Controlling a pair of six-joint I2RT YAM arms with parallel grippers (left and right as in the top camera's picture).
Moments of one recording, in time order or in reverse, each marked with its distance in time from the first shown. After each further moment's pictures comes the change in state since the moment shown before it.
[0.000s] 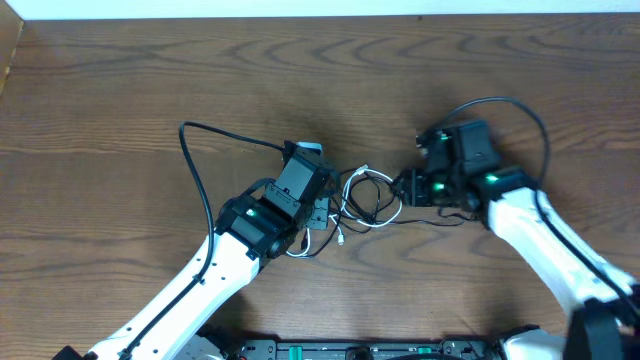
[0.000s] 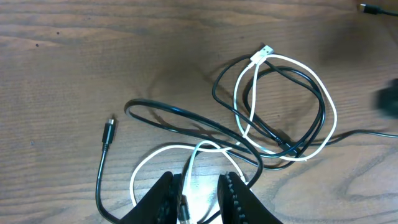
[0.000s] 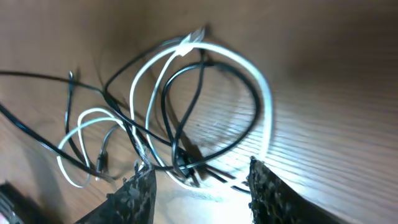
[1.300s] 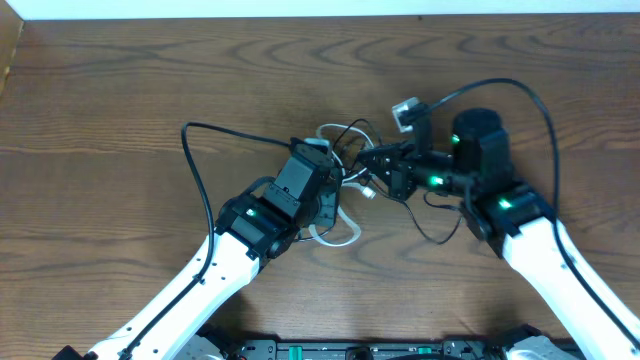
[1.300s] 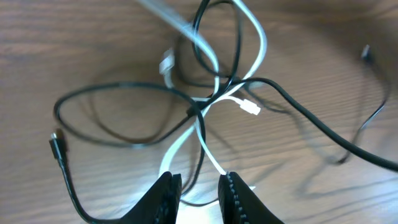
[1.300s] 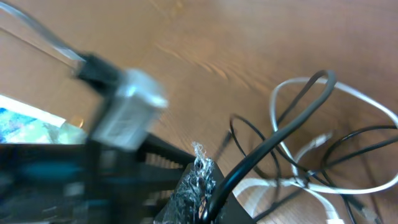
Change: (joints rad) left arm 0.000 0.000 0.000 0.090 0.103 0.000; right arm 0.064 -0.255 0.000 0.377 -0.304 0.035
